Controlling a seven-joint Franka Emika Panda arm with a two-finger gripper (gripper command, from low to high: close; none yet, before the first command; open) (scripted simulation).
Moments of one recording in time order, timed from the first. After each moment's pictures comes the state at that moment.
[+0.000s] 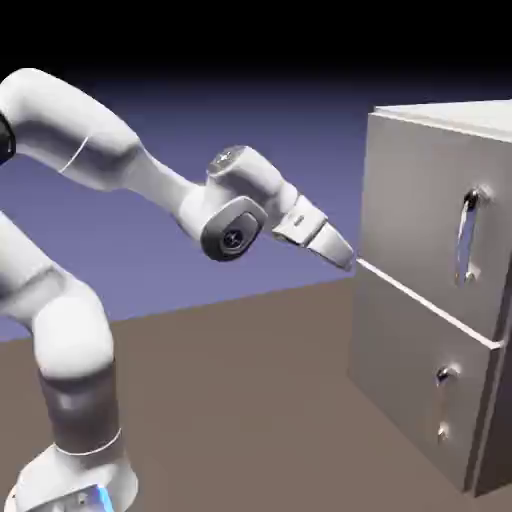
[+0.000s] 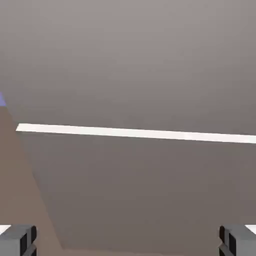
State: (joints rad) arm 0.03 -0.58 -0.02 -2.80 -0.05 3.04 0.72
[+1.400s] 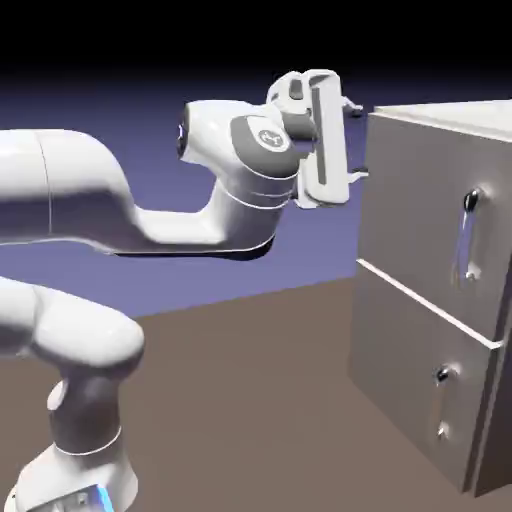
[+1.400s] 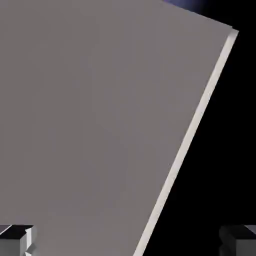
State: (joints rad) arm 0.69 -0.99 -0.85 -2.42 -1.88 3.03 -0.13
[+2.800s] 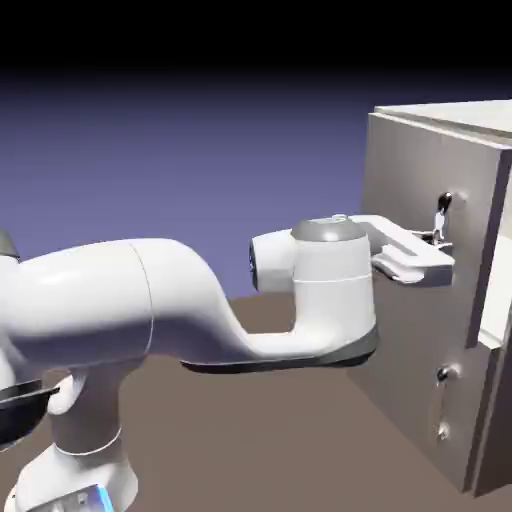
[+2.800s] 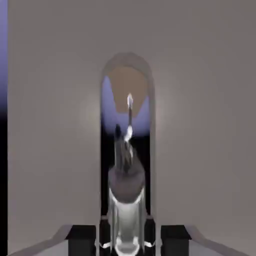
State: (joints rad) arm 0.86 -1.04 -1.17 -2.42 -2.90 2.75 -0.36
